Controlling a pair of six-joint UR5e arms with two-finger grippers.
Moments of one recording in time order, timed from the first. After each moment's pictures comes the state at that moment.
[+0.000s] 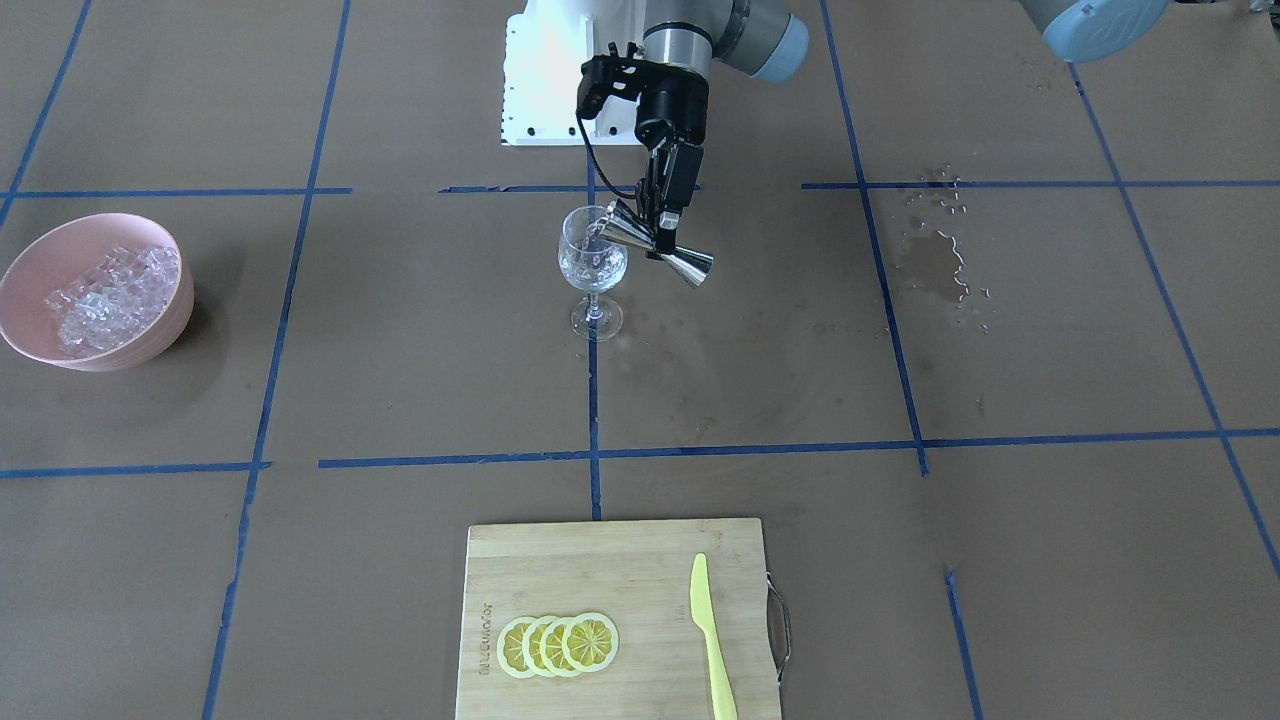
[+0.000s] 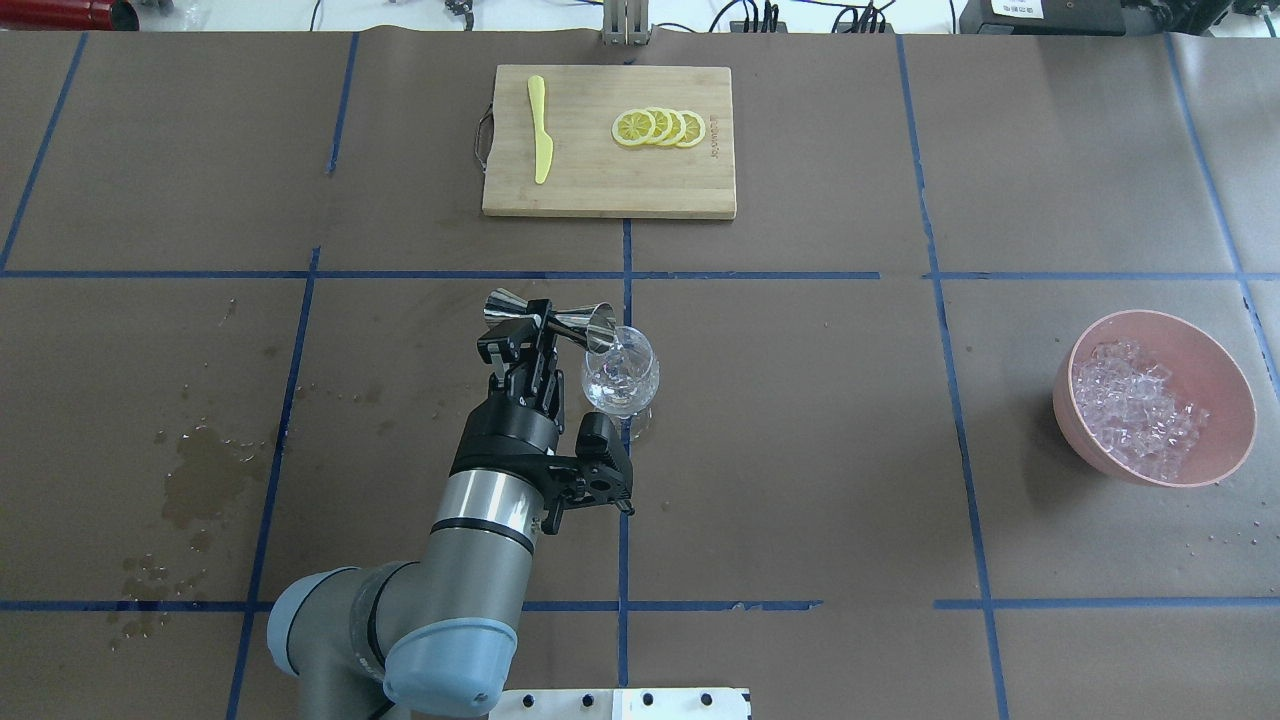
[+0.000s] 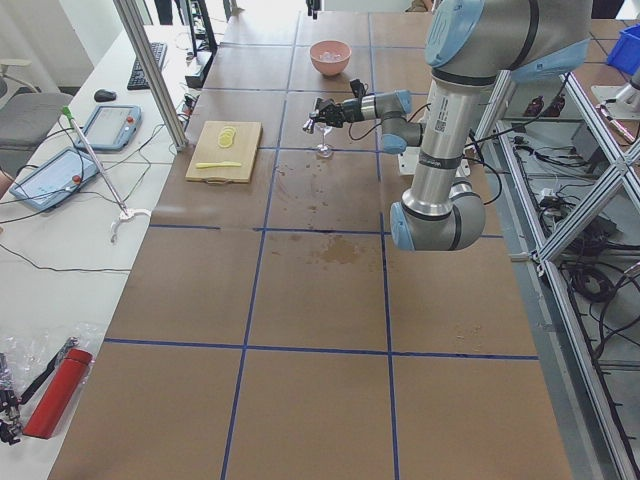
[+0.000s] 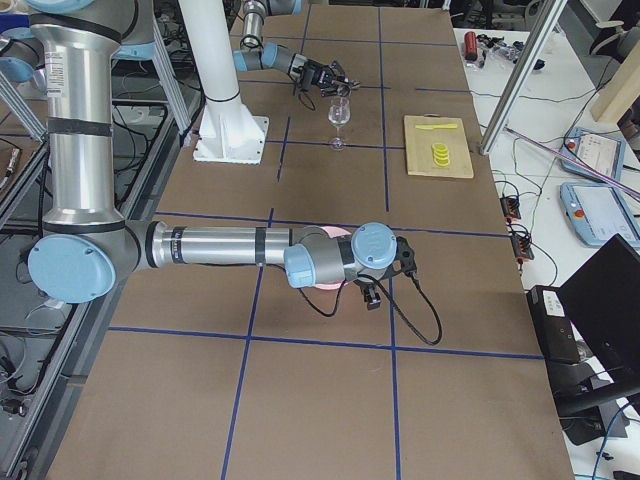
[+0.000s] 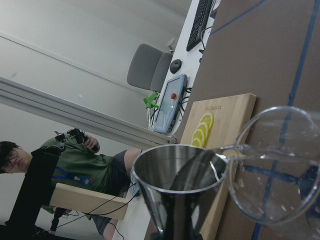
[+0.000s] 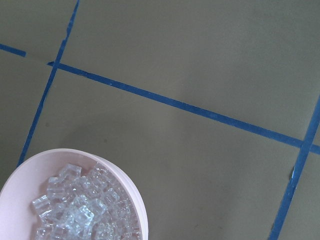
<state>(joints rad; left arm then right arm) -0.13 -2.09 -1.76 -2.15 -0.44 0.27 1.47 -1.60 1.62 -1.35 2.60 -0.08</state>
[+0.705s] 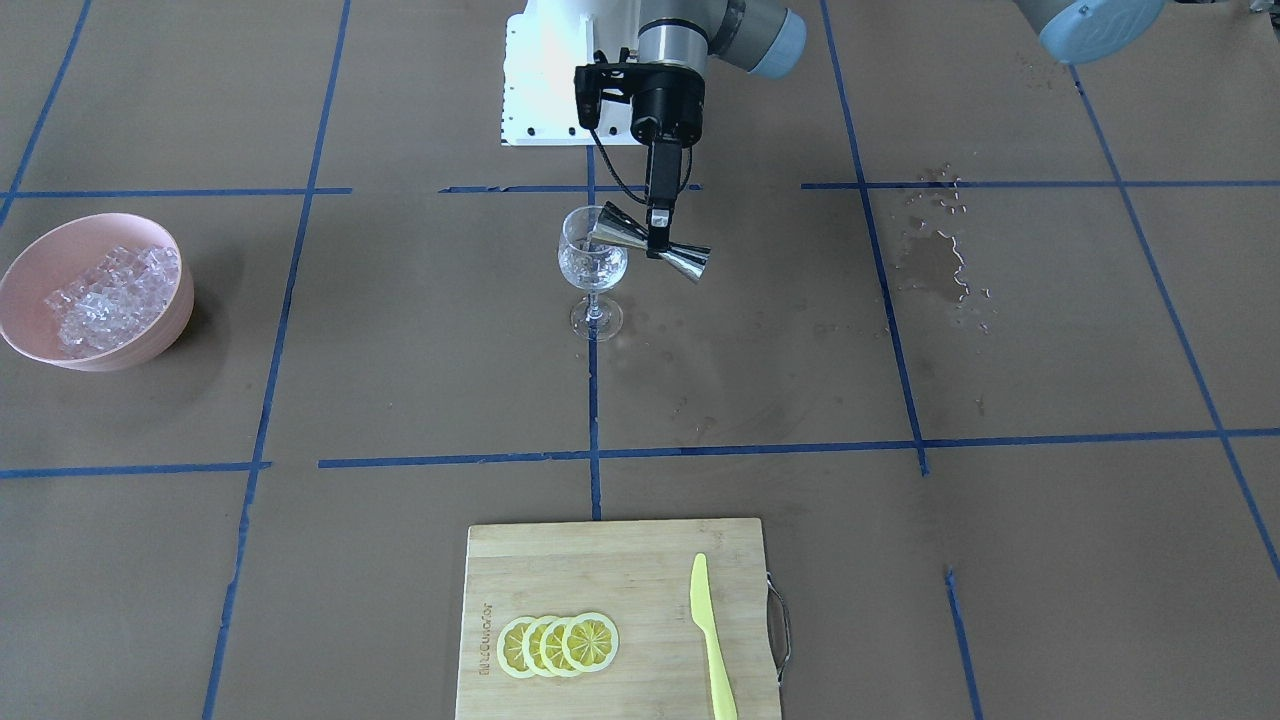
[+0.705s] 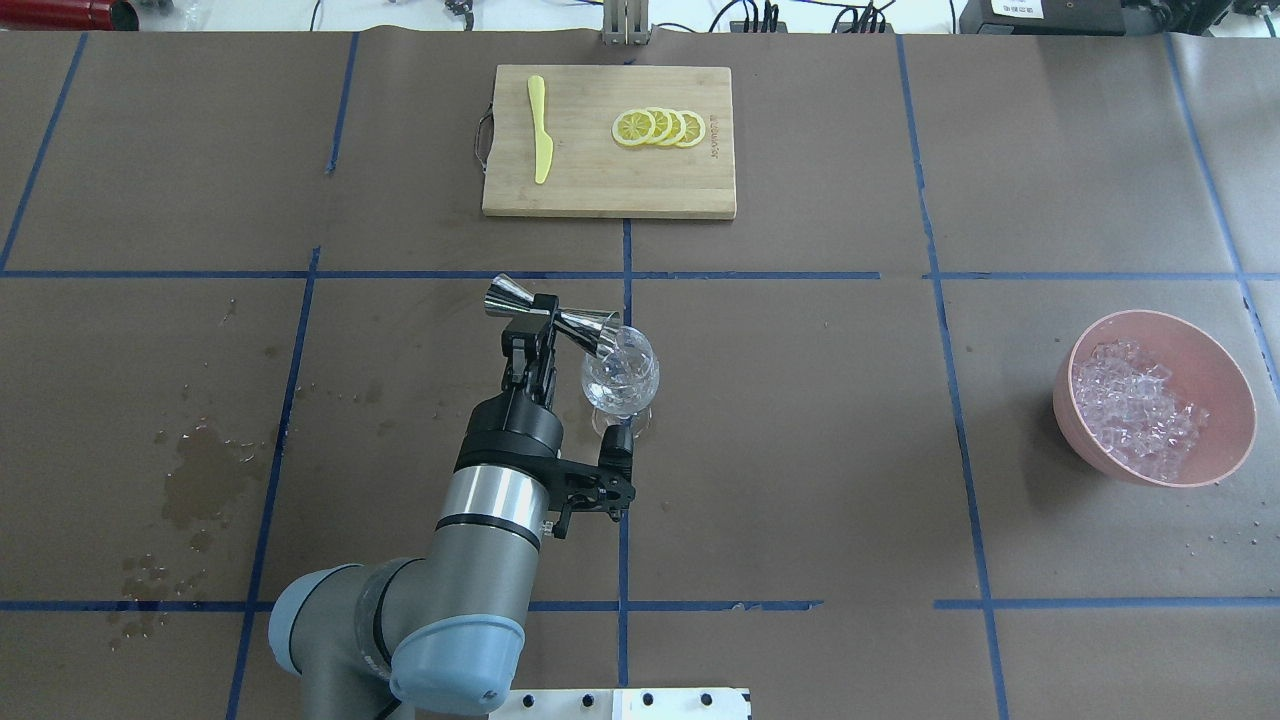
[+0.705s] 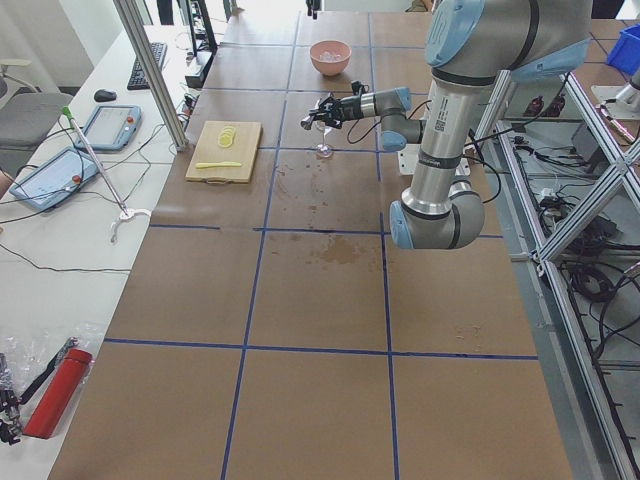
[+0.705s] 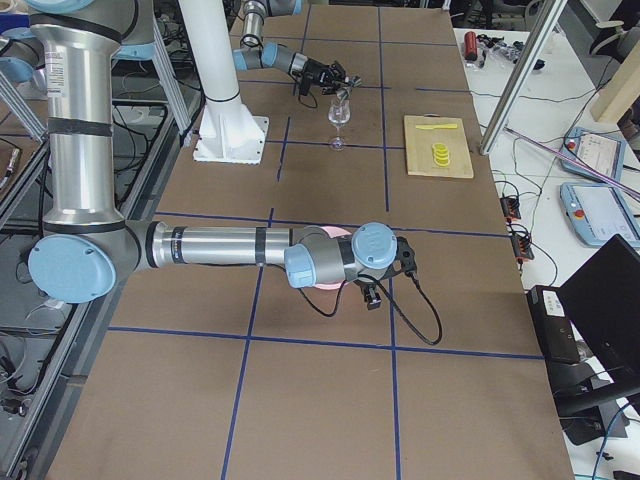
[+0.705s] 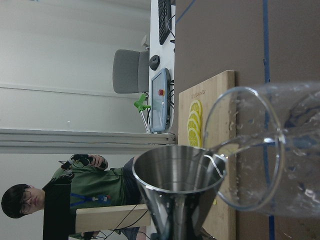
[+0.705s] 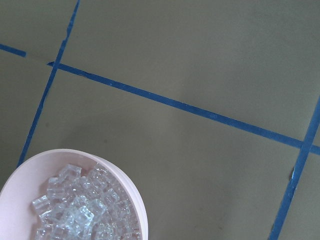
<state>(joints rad) -0.14 -2.10 -1.77 -2.10 -0.44 0.51 1.47 -1.60 1.62 -1.35 2.60 -0.08</state>
